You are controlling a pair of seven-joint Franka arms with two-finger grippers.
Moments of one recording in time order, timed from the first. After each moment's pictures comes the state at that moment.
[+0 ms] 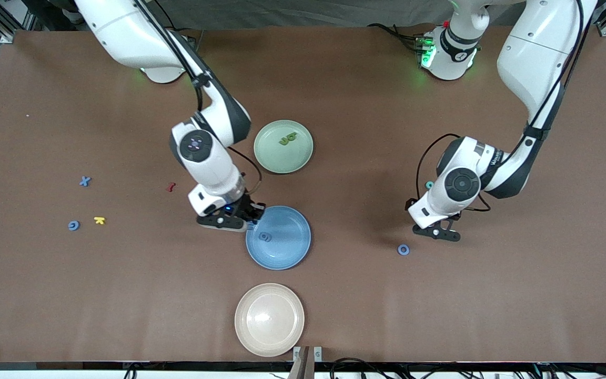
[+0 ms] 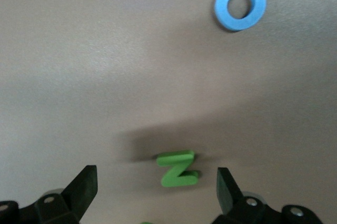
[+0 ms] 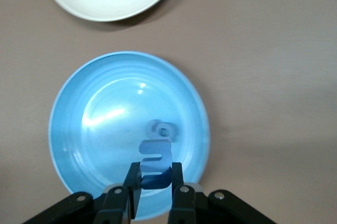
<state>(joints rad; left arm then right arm) 0.00 0.58 -0.31 -1.88 0.35 2.31 -0.27 0.45 0.59 0.10 -1.71 -0.04 2.53 0.72</state>
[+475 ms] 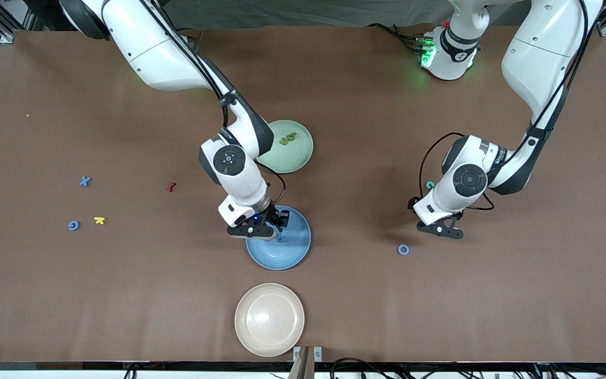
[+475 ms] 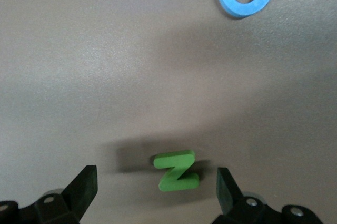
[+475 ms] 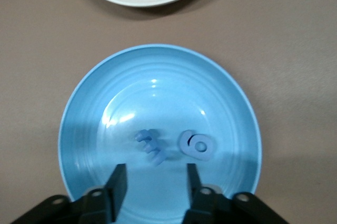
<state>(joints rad) 0.03 0.58 -0.31 -1.95 0.35 2.41 -0.26 0.51 0.74 0.08 -1.55 -0.07 2.54 0.72</state>
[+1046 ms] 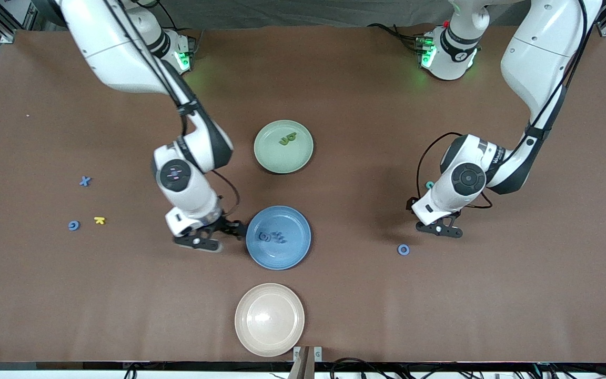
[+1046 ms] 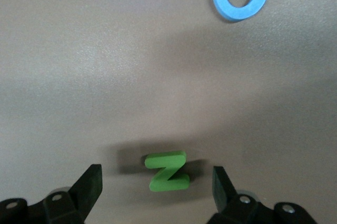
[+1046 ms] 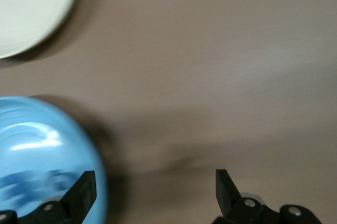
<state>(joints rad) 0.03 0.58 -0.32 -1.95 0.35 2.42 -0.30 0.34 0.63 0.06 -1.72 -0.07 2.52 0.64</state>
